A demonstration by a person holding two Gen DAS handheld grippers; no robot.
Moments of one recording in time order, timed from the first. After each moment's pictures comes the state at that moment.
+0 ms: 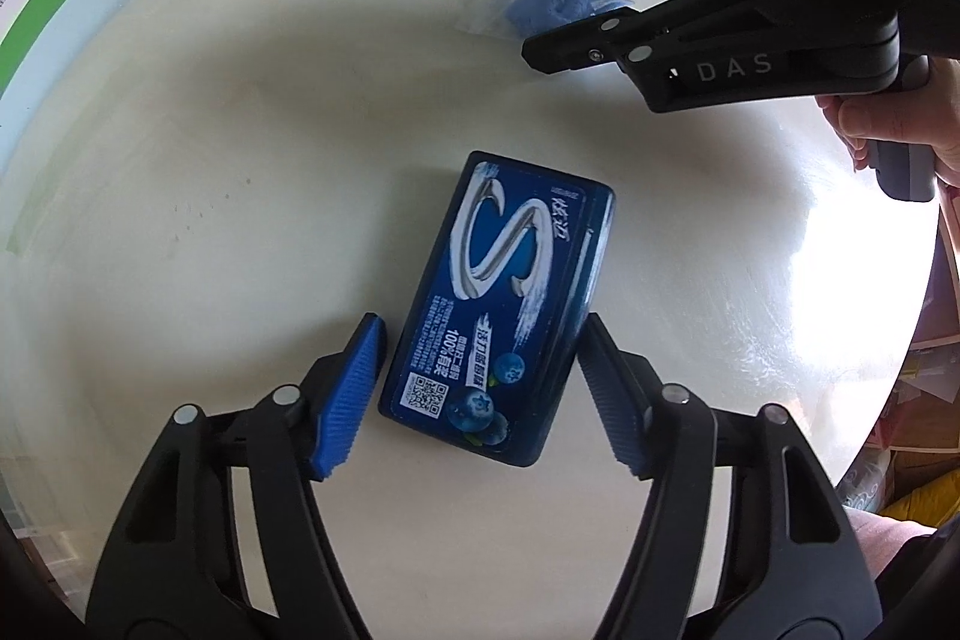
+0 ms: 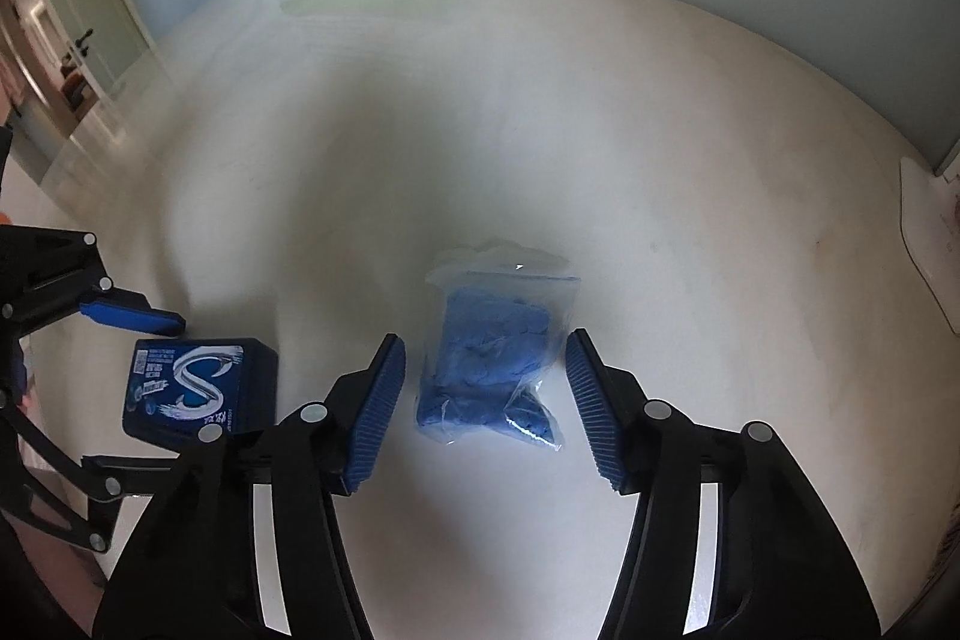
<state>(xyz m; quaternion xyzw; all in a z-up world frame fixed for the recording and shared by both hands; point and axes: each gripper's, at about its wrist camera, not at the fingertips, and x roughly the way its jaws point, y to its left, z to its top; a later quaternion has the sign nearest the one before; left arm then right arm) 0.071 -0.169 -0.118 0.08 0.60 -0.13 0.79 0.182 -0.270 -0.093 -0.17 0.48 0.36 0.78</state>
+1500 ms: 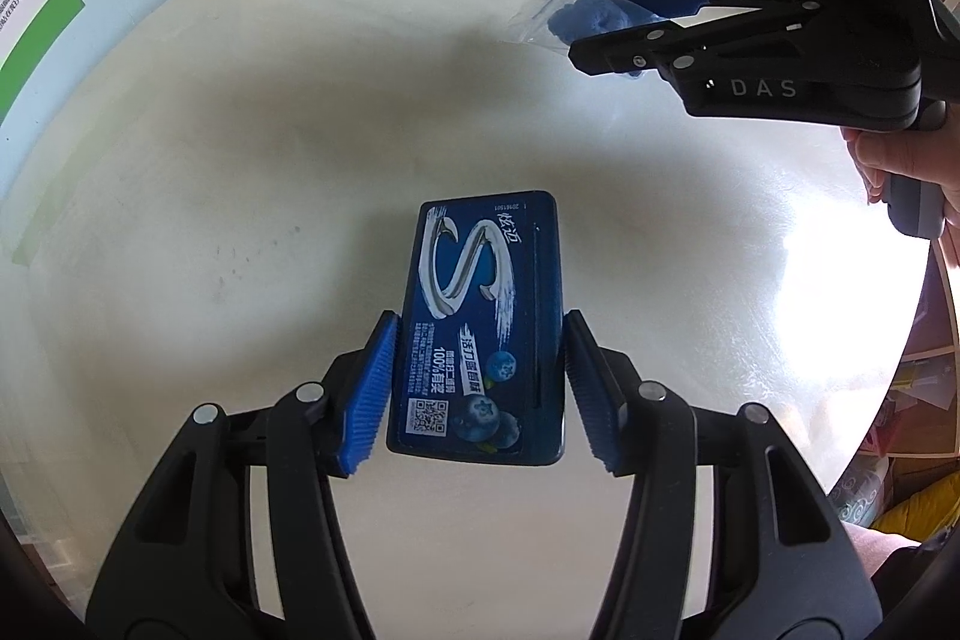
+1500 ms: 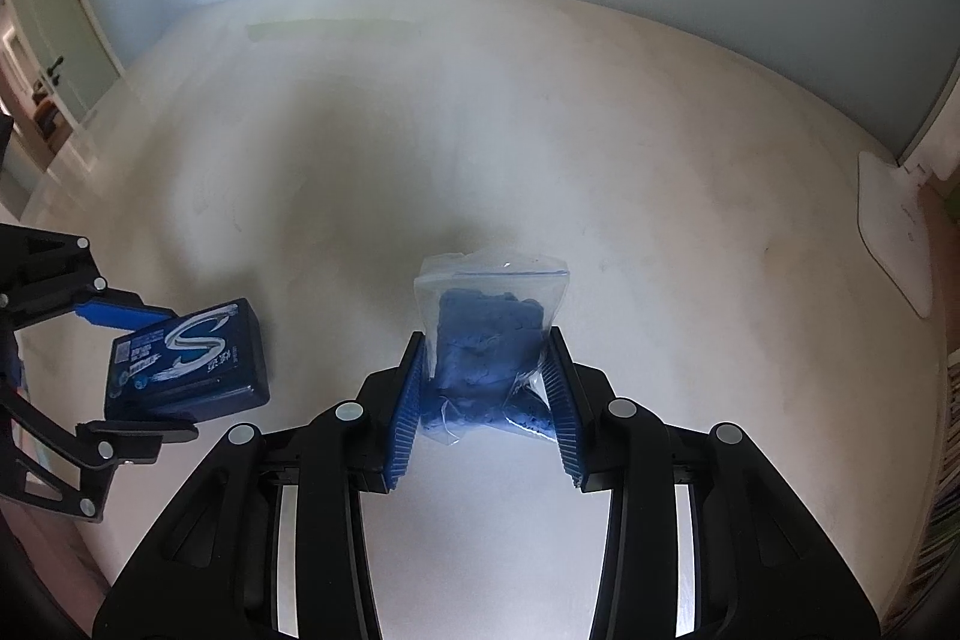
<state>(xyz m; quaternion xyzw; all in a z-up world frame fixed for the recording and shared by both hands) 0.082 -0.166 -0.108 0.07 0.58 -0.14 0.80 0.178 -0.296 -0.064 -0.15 0.47 0.32 0.81</state>
